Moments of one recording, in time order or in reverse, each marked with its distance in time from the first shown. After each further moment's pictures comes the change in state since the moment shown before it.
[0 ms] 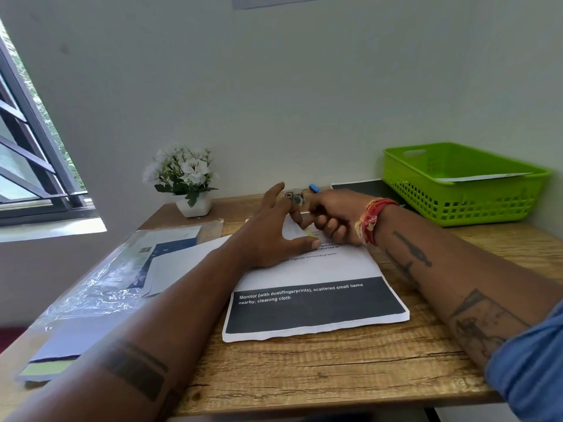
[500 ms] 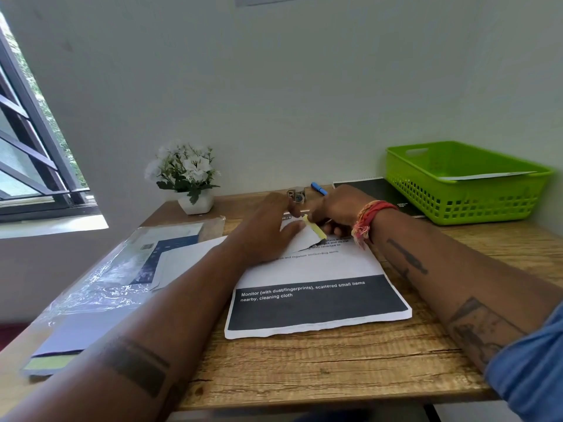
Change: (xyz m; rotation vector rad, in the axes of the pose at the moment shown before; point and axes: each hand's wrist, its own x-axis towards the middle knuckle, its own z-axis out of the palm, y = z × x) left_hand 0.004 -0.008 0.002 0.065 0.106 0.058; right_hand -0.005 0.002 0.002 -0.414 0.241 -0.195
